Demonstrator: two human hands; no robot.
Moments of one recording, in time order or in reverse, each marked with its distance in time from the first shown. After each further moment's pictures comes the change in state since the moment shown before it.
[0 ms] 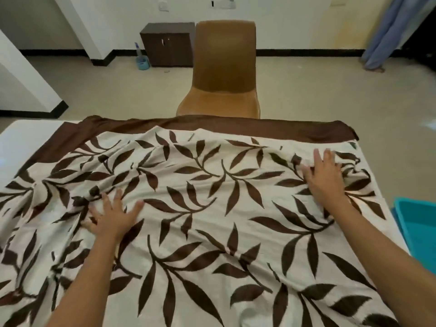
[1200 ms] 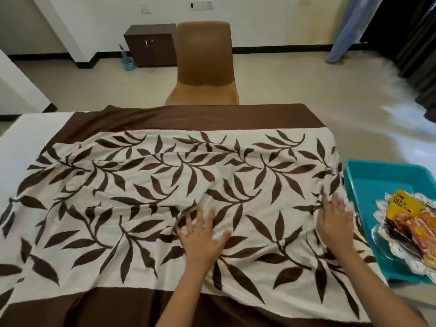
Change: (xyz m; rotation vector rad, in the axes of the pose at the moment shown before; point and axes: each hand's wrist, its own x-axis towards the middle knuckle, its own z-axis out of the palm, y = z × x) left_hand -0.291 0.046 0.111 0.088 -0.071 0.587; right_hand -0.274 0.095 -0.026 -0.013 -0.144 0.264
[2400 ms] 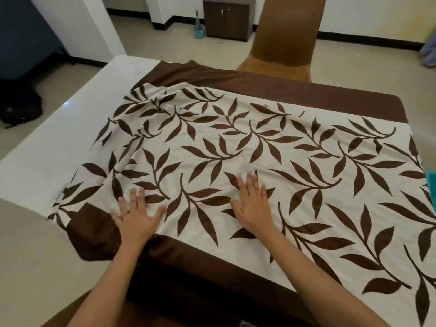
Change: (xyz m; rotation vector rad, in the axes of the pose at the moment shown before) left_hand -0.130 -0.282 -0.025 -0.093 0.199 -0.586; right_hand -0.169 -0.275 0.093 0.029 -0.202 -0.777
